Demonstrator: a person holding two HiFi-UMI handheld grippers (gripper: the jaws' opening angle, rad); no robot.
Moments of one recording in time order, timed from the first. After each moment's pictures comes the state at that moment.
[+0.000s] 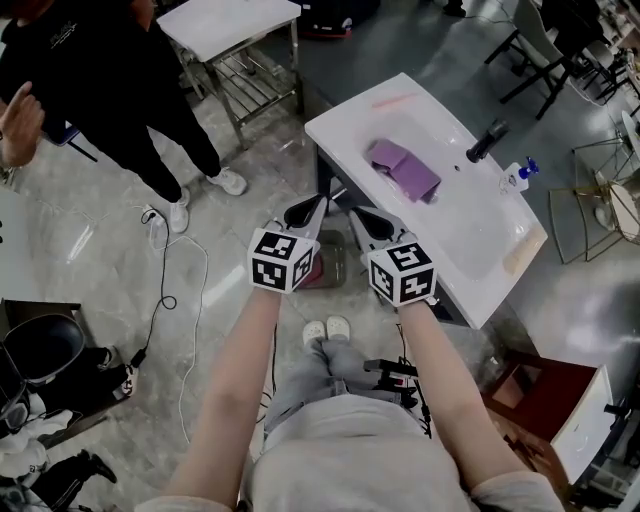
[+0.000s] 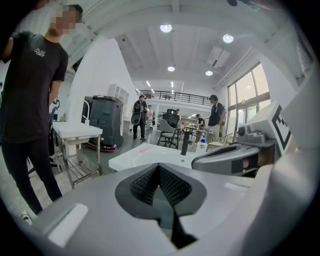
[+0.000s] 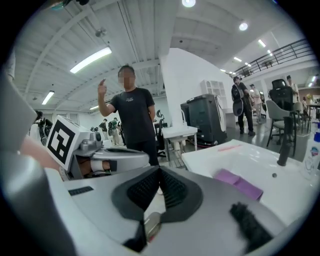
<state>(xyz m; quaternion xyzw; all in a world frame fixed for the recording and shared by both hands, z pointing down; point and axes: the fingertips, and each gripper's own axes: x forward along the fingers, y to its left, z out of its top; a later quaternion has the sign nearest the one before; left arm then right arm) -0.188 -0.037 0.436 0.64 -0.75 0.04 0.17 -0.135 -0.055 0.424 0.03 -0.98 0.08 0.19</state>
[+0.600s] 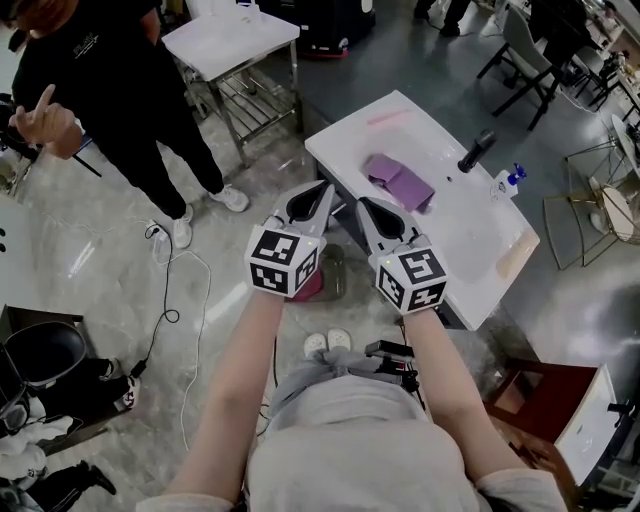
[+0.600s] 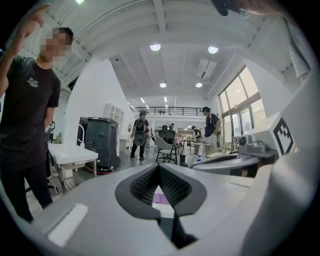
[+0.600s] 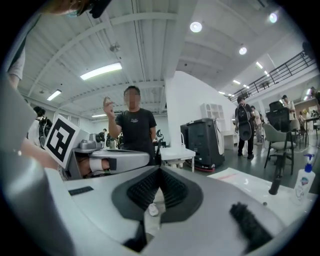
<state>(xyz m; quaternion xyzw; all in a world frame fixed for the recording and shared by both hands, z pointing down) -0.177 -0.044 0.333 0.66 -0.75 0.01 0.06 -0.124 -0.058 0.334 0.05 -1.00 0.03 0.08</state>
